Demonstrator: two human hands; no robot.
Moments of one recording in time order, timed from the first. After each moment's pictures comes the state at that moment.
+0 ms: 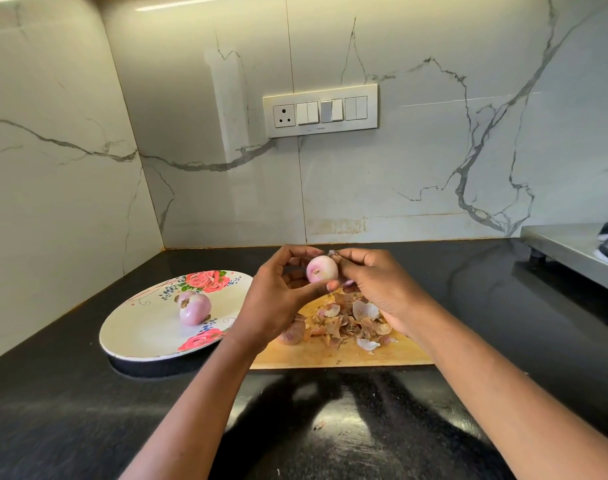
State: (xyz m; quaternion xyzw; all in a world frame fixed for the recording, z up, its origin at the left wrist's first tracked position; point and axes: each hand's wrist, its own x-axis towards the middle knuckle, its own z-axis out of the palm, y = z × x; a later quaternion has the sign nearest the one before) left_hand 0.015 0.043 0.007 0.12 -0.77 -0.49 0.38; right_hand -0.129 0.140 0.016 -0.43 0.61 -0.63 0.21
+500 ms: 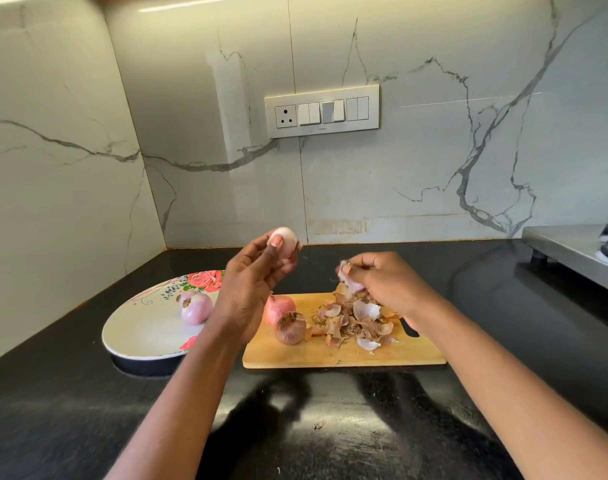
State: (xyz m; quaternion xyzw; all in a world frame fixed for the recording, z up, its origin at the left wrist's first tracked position) left_hand 0.027 0.029 0.021 0.10 -0.56 -0.70 0.44; right_hand -0.144 0.152 0.016 -0.45 0.71 -0.52 0.16
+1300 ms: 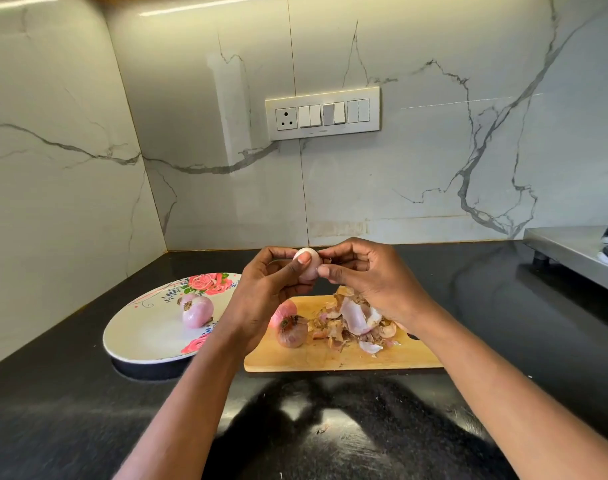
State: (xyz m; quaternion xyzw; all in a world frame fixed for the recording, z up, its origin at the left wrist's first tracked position) left_hand 0.026 0.032 0.016 0.14 -0.65 -0.65 0.37; right_hand -0.132 0.145 0.019 -0.55 0.54 -0.62 0.15
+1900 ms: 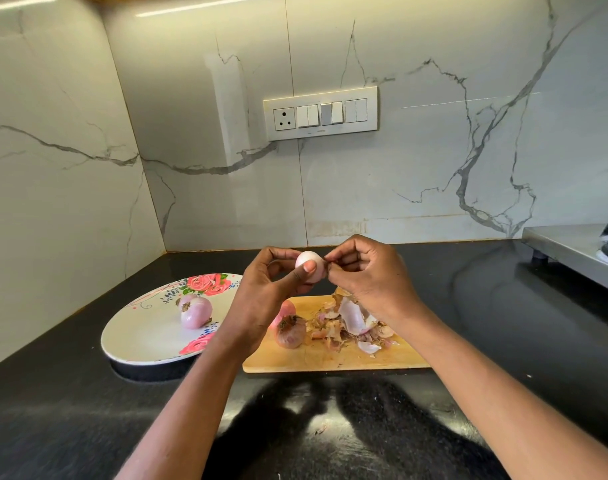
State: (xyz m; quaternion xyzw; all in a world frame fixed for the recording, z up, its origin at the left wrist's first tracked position) left_hand 0.021 0.033 0.010 0.16 -0.69 -0.58 0.39; right_hand -0.126 0.139 0.014 -0.50 0.59 -0.63 0.05
